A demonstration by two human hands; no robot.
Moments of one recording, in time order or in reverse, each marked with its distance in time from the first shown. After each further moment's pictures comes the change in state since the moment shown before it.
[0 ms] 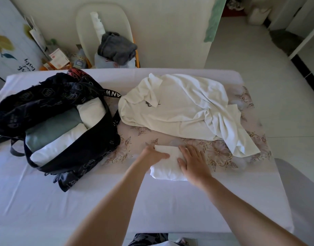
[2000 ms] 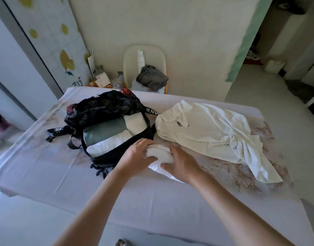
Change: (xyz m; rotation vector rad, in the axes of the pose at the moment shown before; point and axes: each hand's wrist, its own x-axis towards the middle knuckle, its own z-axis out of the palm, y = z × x) left_hand -0.117 -0.087 -0.168 0.179 0.421 0.841; right_hand -0.024 -0.198 -0.090 0.209 0.058 -0.328
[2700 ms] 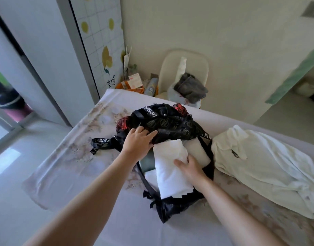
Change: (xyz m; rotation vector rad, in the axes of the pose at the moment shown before) left_hand 0.100 -0.234 -0.203 0.835 -0.030 -0.009; right_hand 0.209 -0.163 0.110 0.566 -0.055 0.471
